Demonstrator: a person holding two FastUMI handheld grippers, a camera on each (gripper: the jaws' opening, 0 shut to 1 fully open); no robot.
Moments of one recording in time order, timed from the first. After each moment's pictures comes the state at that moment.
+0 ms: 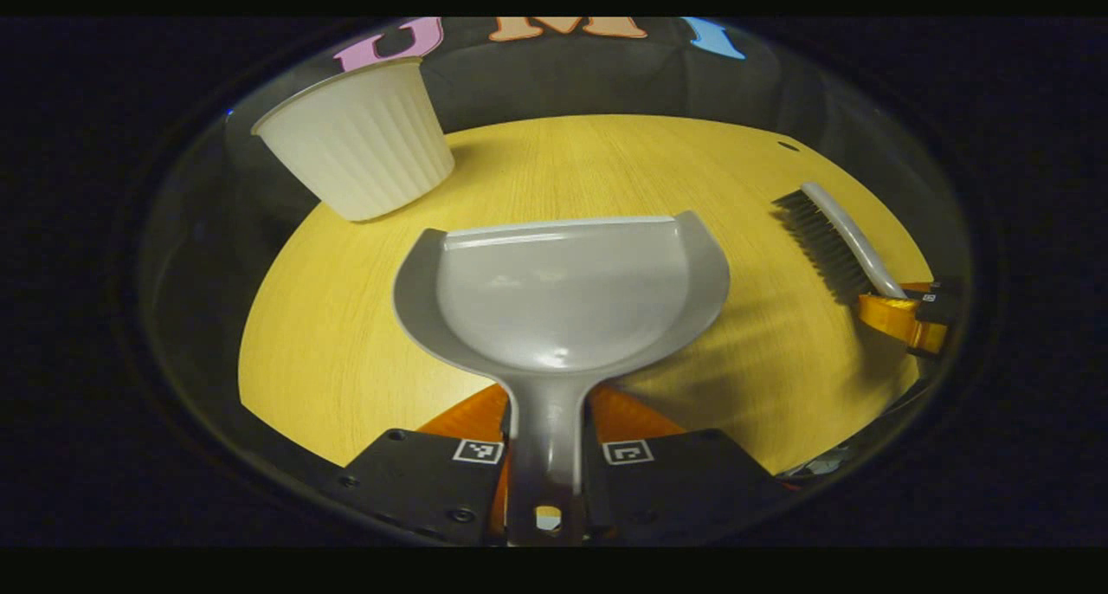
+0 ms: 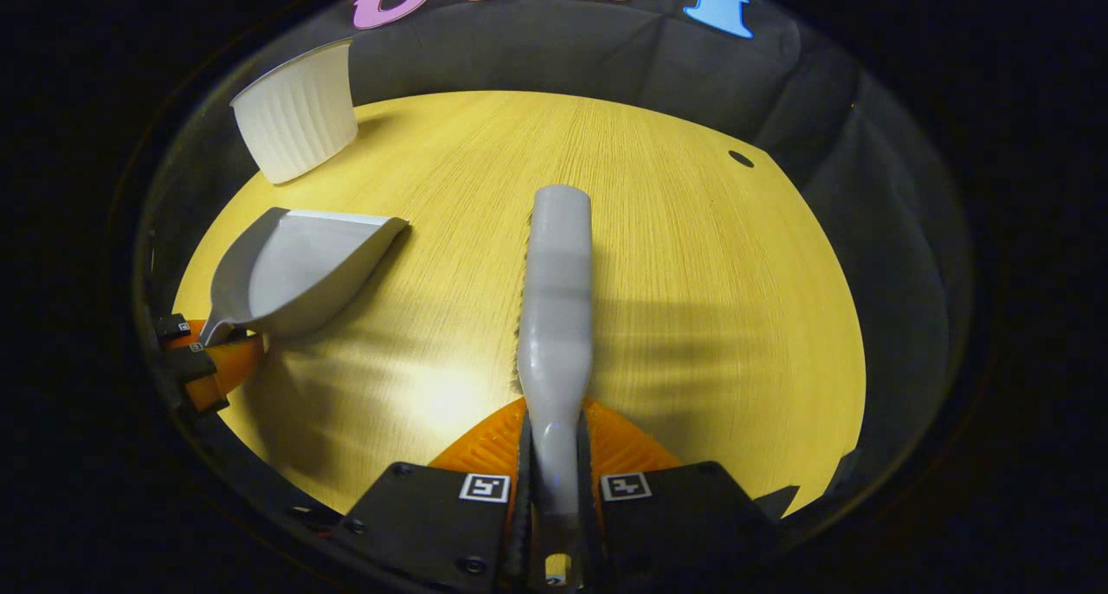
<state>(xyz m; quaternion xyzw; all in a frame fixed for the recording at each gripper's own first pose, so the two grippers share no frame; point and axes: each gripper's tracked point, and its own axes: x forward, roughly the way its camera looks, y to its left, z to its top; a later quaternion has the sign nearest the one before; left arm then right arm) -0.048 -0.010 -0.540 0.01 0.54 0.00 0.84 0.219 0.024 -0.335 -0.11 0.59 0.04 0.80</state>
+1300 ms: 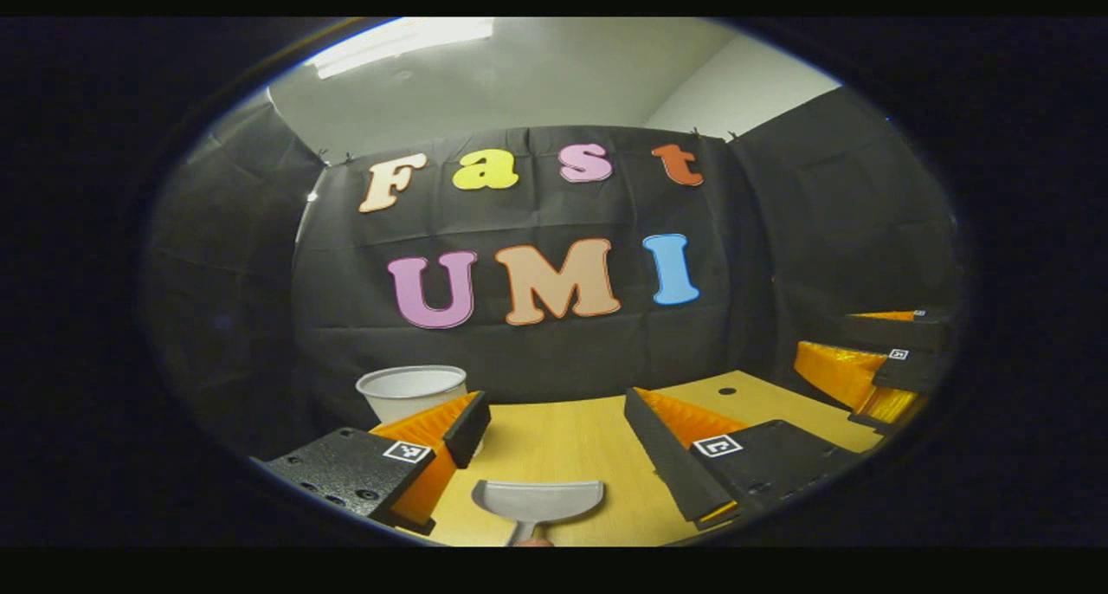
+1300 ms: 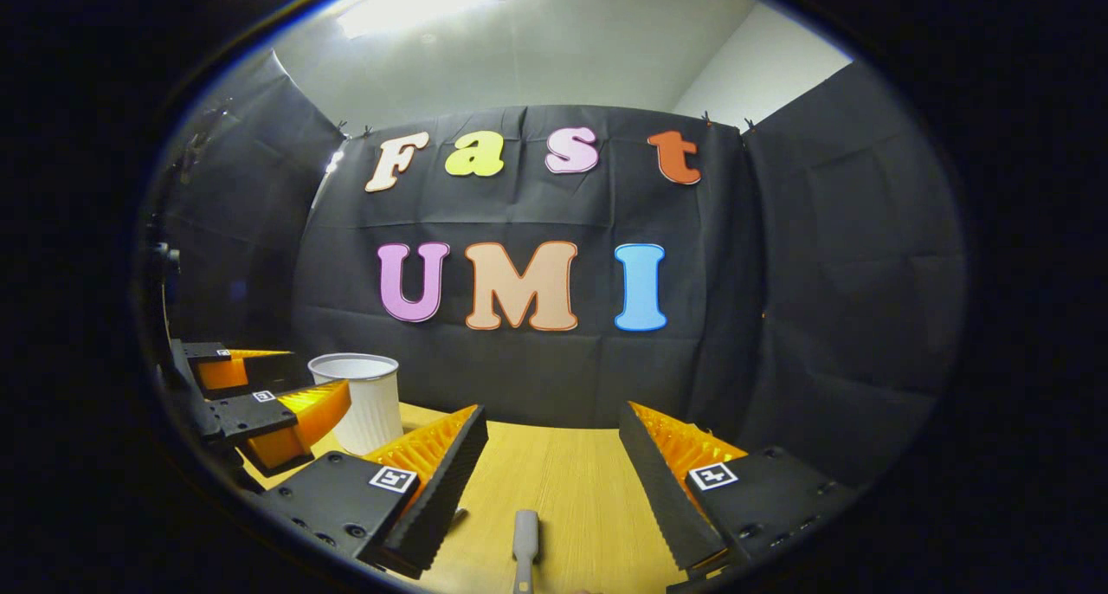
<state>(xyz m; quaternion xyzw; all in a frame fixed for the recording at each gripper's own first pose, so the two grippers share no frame) 0.010 -0.049 -0.151 0.04 0.03 0.01 1.00 0.244 0.034 -0.059 -0.02 0.09 0.05 0.99</state>
